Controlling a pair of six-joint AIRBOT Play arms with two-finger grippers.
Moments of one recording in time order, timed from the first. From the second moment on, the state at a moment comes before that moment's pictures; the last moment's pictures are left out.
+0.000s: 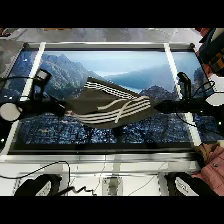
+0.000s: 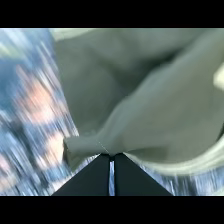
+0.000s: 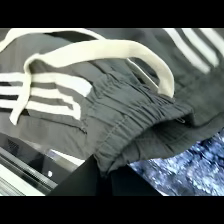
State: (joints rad) left arm -0.06 -0.89 0.93 1.20 -0.97 -0.92; right arm -0.15 -1.05 0.95 -0.86 1.19 1.03
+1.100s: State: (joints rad) left arm -0.02 -1.34 0.61 0.83 -1.21 -1.04; right arm -0.15 -1.04 0.83 -1.08 0.98 1.13
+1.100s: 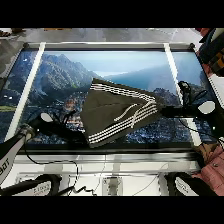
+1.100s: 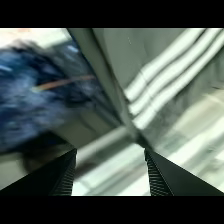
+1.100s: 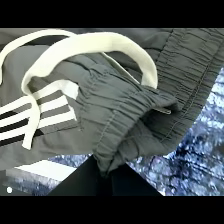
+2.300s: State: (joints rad) left arm 0.11 -1.00 1.02 0.55 -0.99 -0.98; right arm -0.15 -0.98 1.19 -0.83 1.17 1.13
